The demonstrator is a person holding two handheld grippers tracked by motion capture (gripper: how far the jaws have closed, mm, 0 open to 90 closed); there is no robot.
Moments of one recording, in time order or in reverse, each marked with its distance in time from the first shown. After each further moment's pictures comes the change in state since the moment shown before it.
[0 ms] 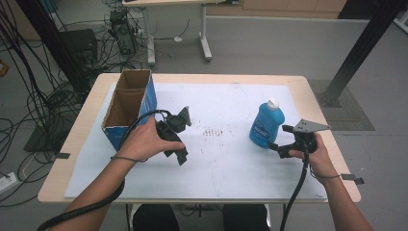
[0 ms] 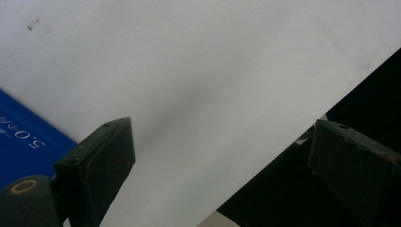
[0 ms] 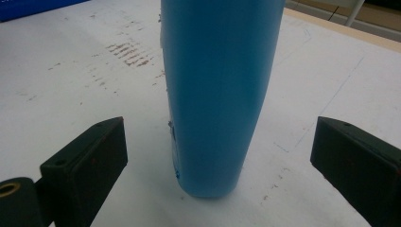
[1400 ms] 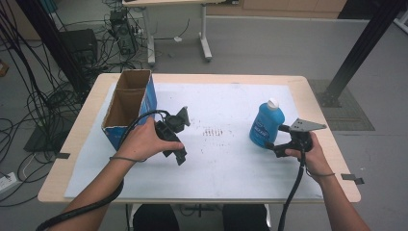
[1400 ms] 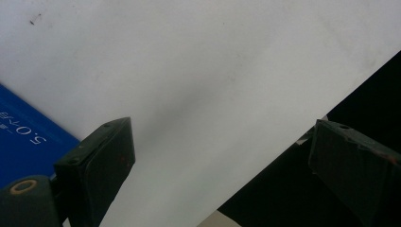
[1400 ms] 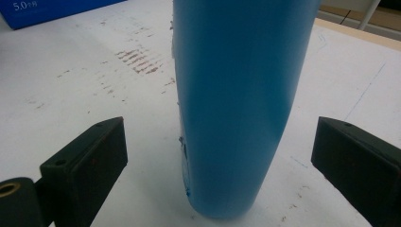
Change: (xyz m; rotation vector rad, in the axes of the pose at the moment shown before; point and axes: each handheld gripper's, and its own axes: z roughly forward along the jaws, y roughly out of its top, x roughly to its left) left arm 0.002 -0.001 0.000 0.001 0.003 -0.008; right arm -0.002 -0.002 0.011 -0.022 0.032 0.013
